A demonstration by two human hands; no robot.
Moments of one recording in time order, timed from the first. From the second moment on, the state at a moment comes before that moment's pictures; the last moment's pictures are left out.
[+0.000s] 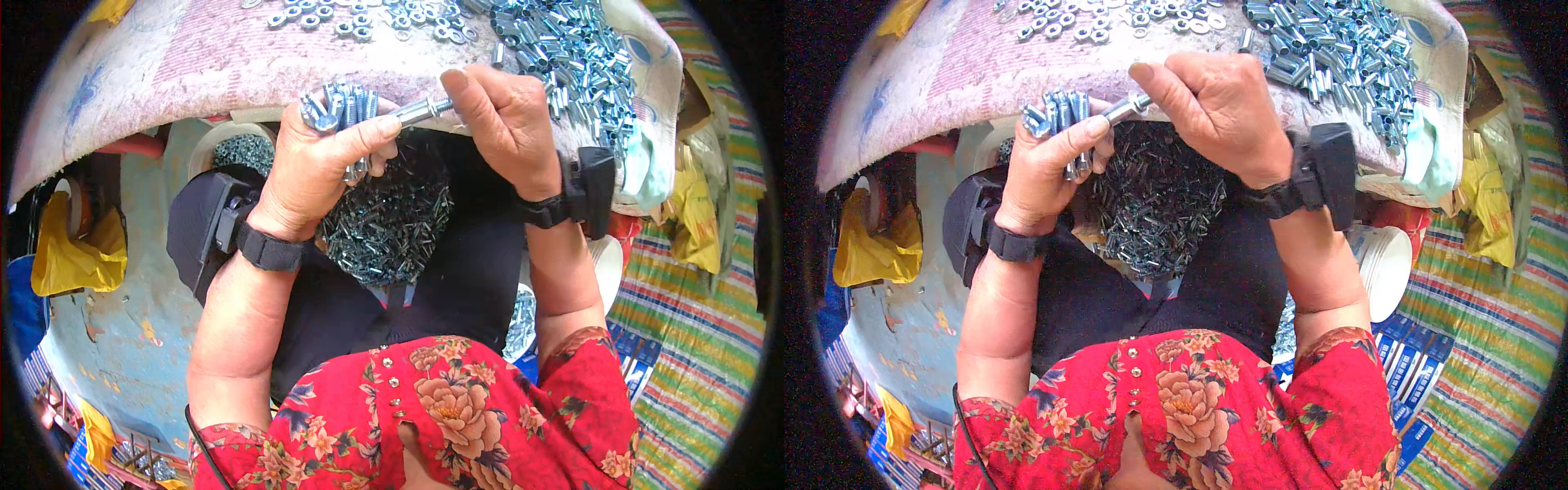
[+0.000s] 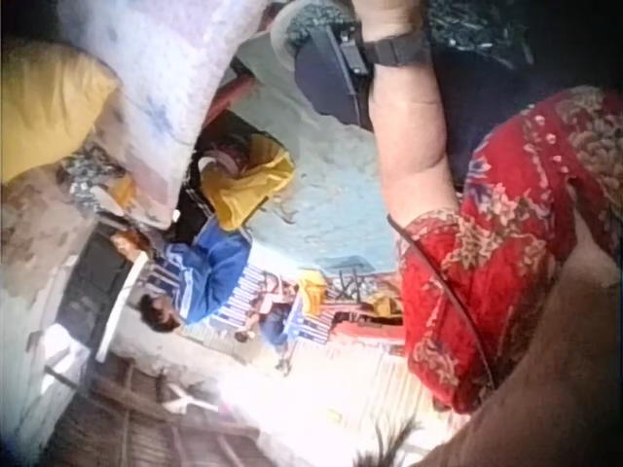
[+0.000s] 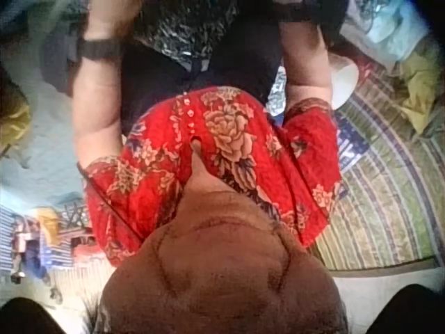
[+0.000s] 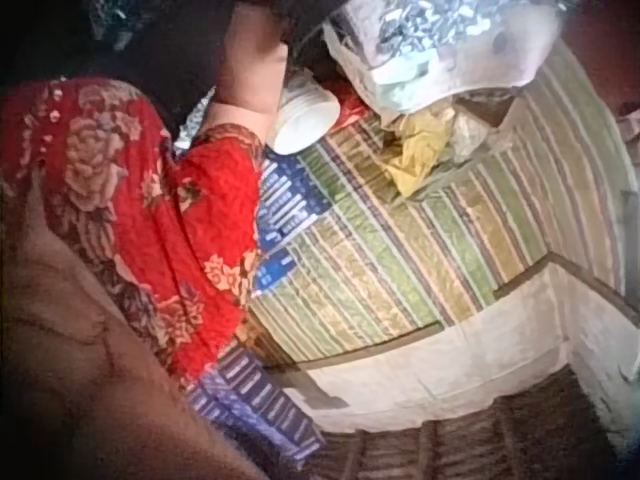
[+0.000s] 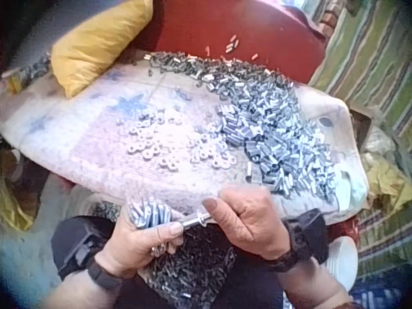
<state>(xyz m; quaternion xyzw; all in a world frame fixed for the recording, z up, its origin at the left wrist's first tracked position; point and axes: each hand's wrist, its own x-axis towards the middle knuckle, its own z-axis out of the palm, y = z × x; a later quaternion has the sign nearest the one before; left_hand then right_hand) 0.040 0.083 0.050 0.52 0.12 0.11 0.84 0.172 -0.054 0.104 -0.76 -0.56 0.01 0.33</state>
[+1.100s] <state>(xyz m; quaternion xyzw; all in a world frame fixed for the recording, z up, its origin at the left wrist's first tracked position) 0.041 0.097 0.048 0.50 0.11 0.15 0.85 0.088 -0.073 0.098 -0.52 -0.37 0.40 0.65</state>
